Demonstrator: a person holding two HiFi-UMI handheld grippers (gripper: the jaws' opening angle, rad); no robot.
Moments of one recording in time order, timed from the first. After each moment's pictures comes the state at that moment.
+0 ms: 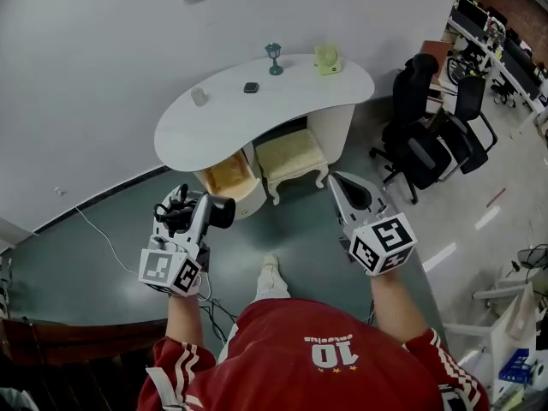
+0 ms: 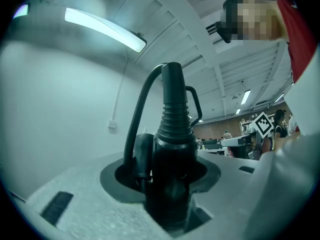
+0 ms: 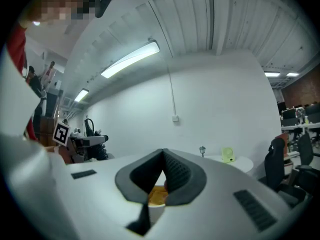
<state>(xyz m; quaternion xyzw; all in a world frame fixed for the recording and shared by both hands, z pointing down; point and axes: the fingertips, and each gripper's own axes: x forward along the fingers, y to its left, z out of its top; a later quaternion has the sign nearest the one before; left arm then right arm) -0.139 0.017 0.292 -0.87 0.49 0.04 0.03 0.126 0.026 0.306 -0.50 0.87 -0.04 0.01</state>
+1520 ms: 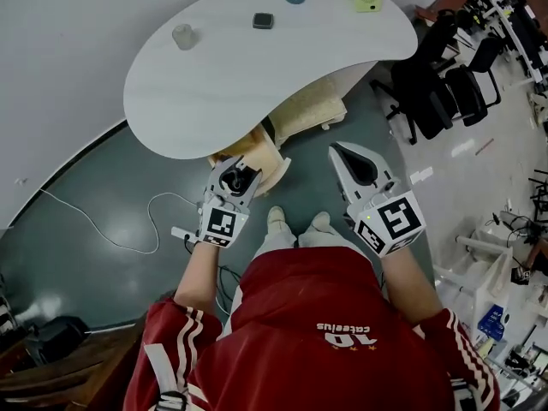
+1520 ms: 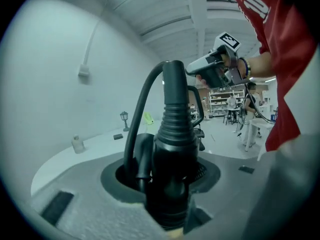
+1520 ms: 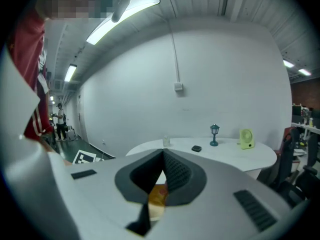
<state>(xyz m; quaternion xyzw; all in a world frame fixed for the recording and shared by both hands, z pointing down) -0.168 -0.232 0.596 -0.94 0.30 -0.16 0.02 -0.035 -0.218 0.423 -0.49 0.86 -0.09 -0.11</state>
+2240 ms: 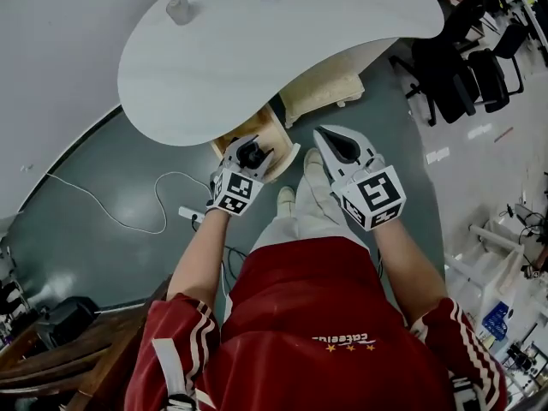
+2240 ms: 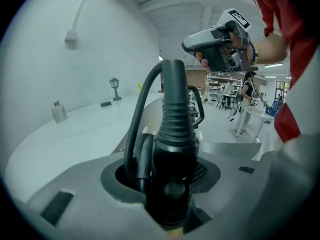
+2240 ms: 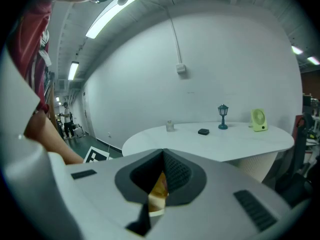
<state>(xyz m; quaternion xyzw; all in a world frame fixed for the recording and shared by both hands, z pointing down) -0.145 -0.258 0.744 -0.92 0.26 -0.28 -0.06 -0.050 -0.260 0.546 -0.45 0.87 -0.13 -0.14</state>
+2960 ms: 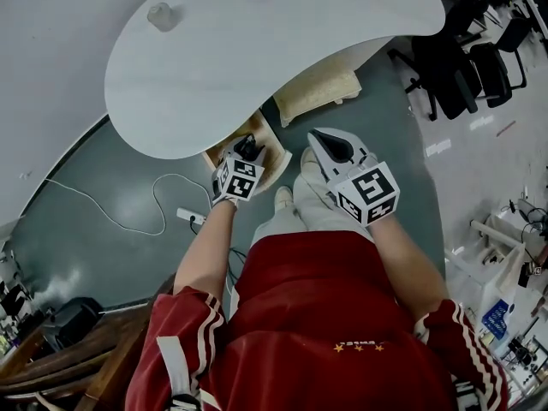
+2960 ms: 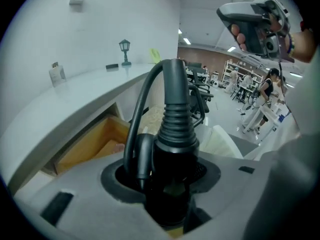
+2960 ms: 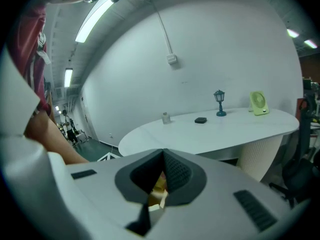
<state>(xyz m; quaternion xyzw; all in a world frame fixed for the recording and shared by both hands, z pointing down) -0.137 -0.289 0.838 -0.85 0.30 -0.38 -0.18 -0.021 -0.285 0.597 -0.44 0.87 -0.19 -0.14</state>
